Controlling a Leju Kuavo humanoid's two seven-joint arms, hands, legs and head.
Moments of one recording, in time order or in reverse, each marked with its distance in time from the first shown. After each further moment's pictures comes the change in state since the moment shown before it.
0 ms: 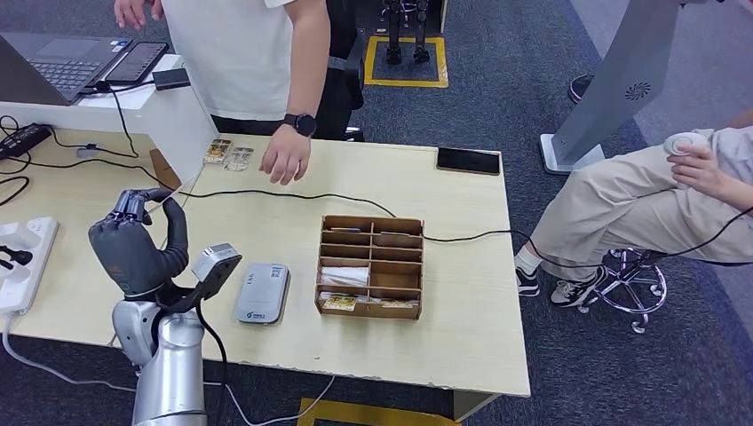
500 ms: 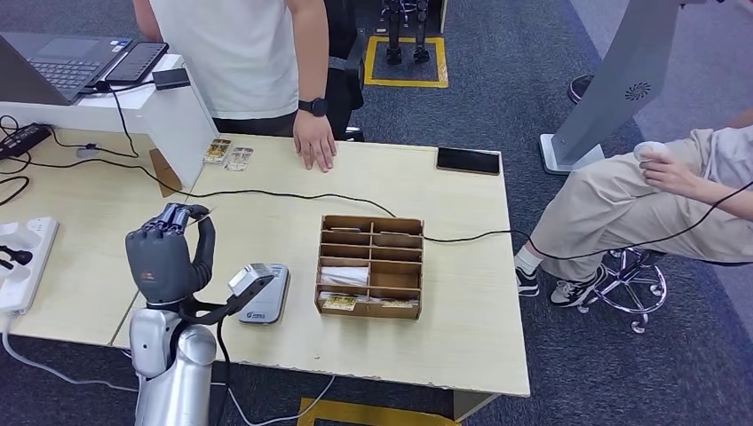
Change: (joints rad) left arm 0.075 0.011 -0.079 0.020 -0.197 0.000 0.096; right arm 0.003 0.005 0.018 0.000 -0.040 0.025 0.006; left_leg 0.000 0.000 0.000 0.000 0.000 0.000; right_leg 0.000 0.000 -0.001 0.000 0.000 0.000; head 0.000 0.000
